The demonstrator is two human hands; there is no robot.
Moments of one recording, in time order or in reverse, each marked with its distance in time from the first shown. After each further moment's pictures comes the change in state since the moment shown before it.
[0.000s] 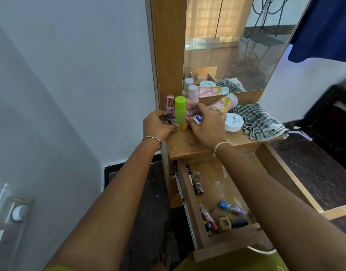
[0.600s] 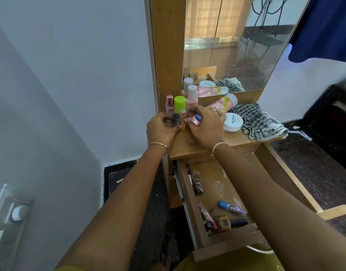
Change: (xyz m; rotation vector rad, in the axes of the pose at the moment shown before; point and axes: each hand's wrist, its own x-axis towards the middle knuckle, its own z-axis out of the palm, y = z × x) left_hand -0.015 0.002 0.014 -0.016 0.080 0.028; right_hand -0.001 -0.003 0.002 -0.044 0.017 0.022
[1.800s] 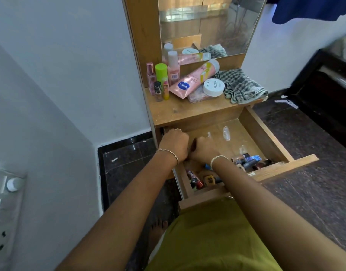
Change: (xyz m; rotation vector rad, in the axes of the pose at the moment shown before) left_hand -0.115 -0.001 0.036 0.877 -0.621 0.404; right_hand -0.132 0.048 -0.003 -0.077 -0.721 0.343
